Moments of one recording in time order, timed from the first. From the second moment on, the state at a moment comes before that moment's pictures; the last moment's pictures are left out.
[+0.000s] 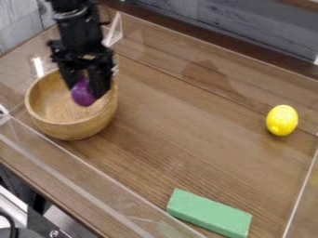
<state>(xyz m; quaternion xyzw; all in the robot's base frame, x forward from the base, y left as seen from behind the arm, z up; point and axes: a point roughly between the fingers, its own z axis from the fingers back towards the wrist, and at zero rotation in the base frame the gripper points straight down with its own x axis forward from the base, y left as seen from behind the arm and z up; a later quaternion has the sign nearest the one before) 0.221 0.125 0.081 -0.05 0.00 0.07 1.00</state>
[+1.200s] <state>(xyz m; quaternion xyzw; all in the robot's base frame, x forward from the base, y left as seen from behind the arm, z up) 0.205 0.147 0.052 -0.04 0.01 0.08 1.00</state>
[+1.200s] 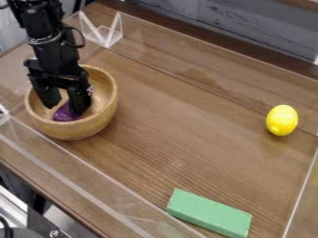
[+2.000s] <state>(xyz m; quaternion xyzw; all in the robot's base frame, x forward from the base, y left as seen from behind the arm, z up) 0.220 0.126 0.060 -0.06 0.01 0.09 0.99</state>
